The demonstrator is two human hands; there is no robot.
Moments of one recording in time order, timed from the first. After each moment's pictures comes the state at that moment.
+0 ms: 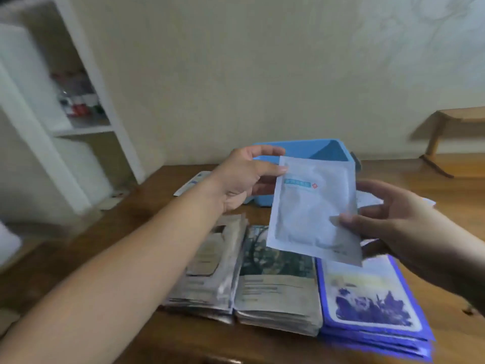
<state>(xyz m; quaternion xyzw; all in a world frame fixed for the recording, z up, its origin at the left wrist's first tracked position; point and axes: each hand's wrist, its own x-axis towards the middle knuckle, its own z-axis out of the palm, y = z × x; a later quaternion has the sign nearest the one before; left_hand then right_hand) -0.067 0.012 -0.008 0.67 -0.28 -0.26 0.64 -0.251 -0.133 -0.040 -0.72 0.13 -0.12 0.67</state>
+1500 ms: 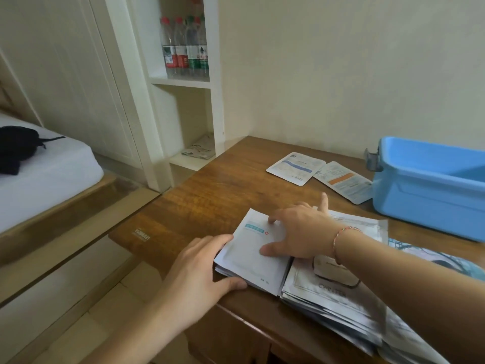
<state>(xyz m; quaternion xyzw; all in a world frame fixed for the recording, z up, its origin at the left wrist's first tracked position) -0.051 0.288 -0.157 0.93 -0.20 0.07 0.31 -0.018 0.069 -0.101 -0.99 -0.06 0.08 -0.01</state>
